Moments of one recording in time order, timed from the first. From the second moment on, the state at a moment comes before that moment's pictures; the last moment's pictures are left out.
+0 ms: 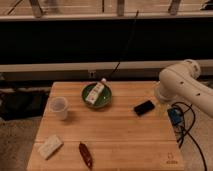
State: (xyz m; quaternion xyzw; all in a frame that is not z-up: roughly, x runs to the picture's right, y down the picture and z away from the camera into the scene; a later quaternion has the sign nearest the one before) arm 0.264 0.072 0.706 -0.22 0.01 0.01 0.98
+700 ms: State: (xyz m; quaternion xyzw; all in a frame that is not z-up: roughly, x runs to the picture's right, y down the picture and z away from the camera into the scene) arm 0.196 0.062 0.714 -0.20 0.01 -0.06 0.98
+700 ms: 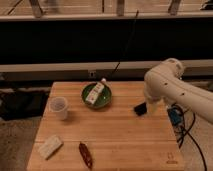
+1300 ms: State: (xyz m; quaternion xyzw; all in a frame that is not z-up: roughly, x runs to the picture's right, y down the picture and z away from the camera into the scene) arm 0.126 0.052 0.720 -0.18 0.01 -0.14 0.97
